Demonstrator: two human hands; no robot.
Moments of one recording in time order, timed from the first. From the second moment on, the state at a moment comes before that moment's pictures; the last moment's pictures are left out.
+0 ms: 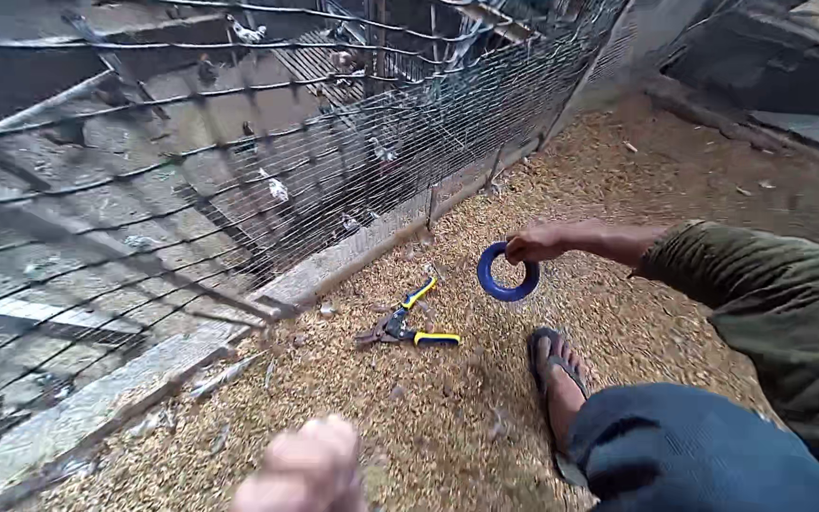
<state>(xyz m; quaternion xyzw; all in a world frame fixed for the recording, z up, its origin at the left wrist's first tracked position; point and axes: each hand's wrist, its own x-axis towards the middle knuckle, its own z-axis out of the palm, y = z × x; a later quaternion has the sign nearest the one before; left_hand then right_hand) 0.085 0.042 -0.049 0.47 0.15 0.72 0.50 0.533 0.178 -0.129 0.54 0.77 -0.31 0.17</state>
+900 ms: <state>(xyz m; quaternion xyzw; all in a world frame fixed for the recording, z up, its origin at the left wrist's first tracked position) 0.356 0.315 -0.237 0.39 0.65 0.22 0.62 0.566 0.349 -0.237 0.51 0.64 -0.53 -0.22</state>
